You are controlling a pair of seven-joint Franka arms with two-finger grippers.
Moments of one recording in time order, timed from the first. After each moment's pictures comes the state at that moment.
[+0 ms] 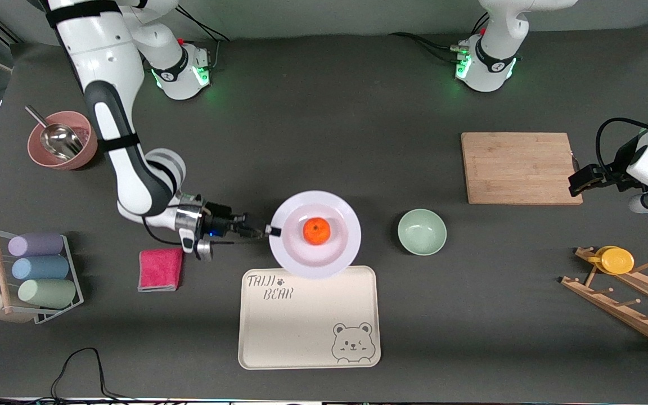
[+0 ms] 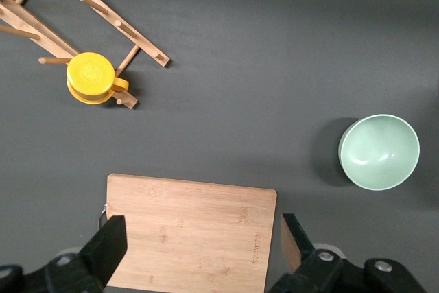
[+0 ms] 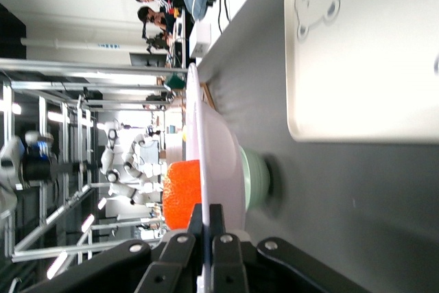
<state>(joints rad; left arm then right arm) -0.04 0.01 0.04 -1.78 0.02 1.82 -0.10 0.42 0.58 -0.16 -1.84 1.79 2.03 -0.82</state>
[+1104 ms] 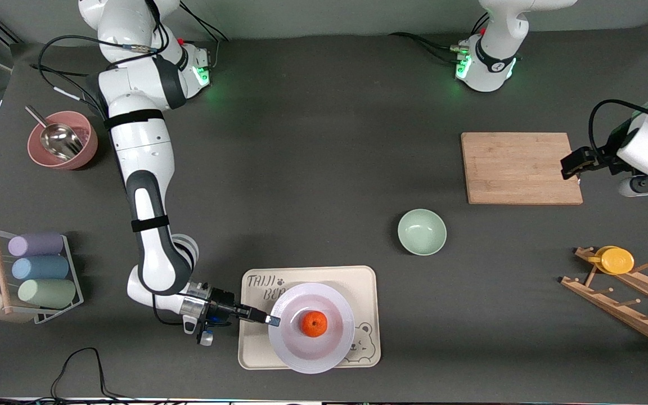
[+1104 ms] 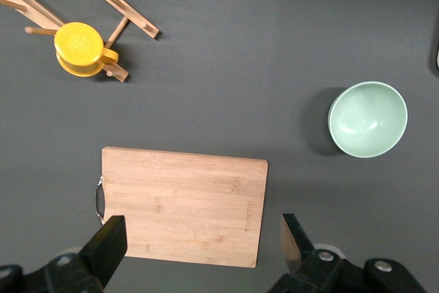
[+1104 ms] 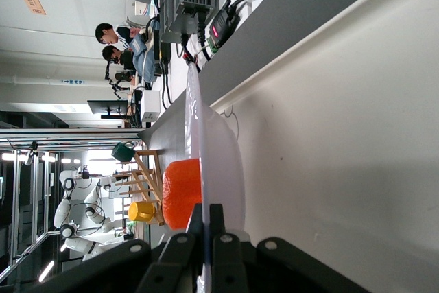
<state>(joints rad) -0.03 -0.03 -0.01 -1.79 0.02 1.72 -0.12 0.32 1.24 -0.17 -0.93 1.65 2.13 -0.53</state>
